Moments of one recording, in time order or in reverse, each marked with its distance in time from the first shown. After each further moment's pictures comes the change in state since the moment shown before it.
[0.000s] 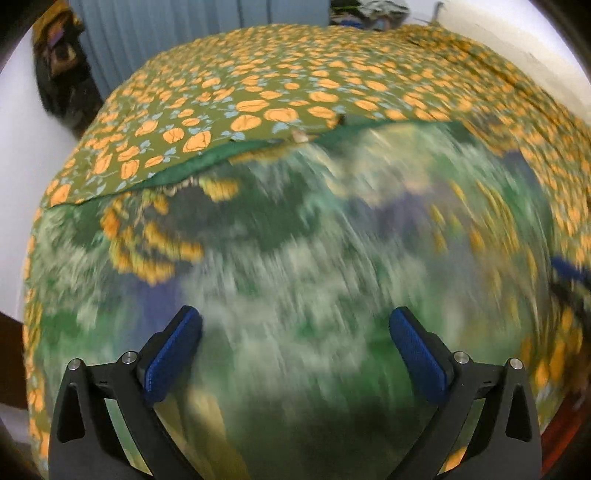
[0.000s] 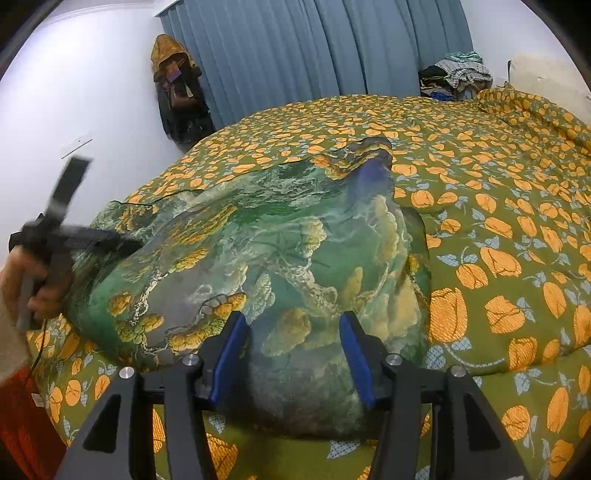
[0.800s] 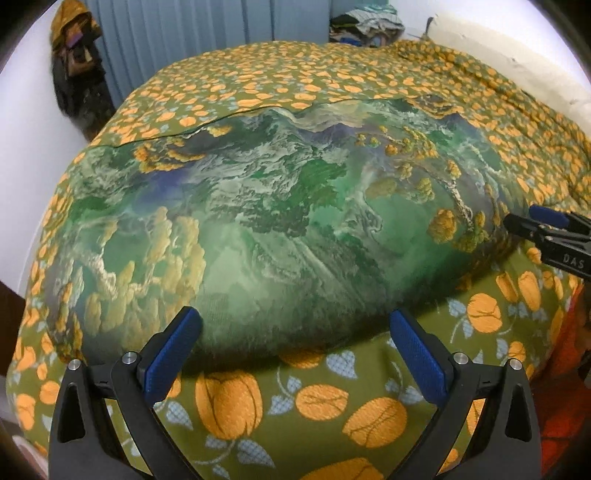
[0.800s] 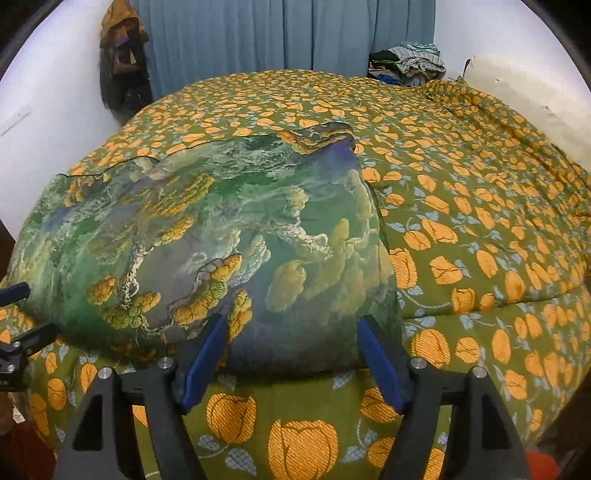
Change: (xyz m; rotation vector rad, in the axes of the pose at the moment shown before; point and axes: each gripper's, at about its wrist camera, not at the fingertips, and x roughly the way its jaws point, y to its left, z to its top) left arm -0.053 -0.024 -0.080 -0.051 -0.068 -0.014; right arm -0.022 0.043 -0.002 0.008 0.138 -0.332
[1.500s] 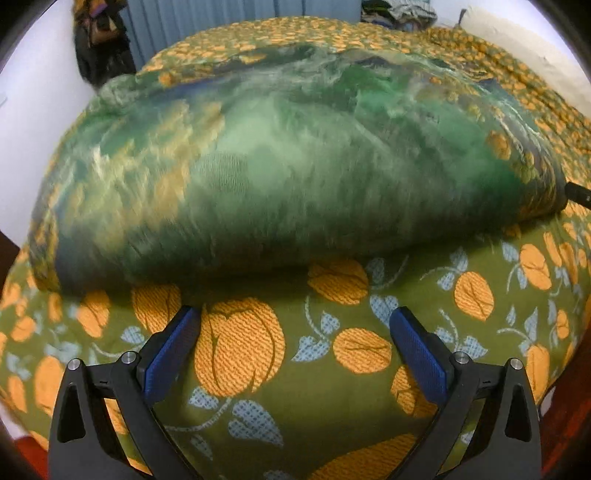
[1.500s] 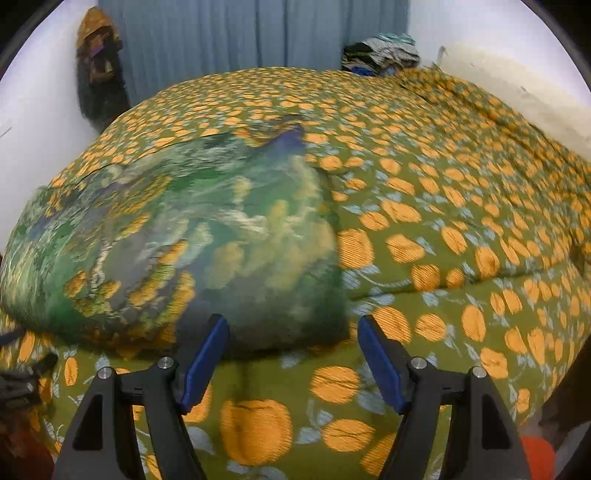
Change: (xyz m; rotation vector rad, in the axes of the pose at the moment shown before) left arm 0.034 0.009 -0.055 -0.092 0.065 0.070; right arm -0.005 -0.045 -0.015 0.117 0.020 -0.042
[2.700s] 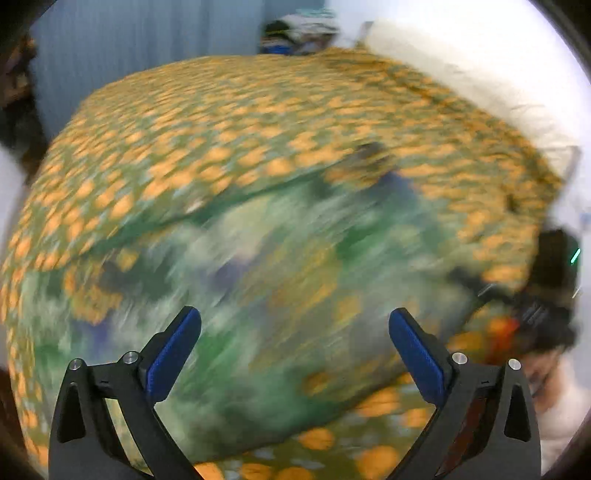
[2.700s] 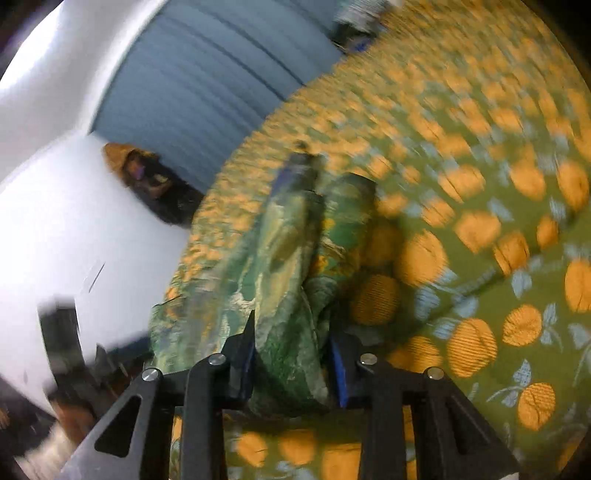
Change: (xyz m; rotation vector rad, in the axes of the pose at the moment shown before) left arm -0.092 -0.068 0.174 0.236 -0.043 -0.378; right arm -0.009 -0.030 0.033 0.311 -0.150 0.611
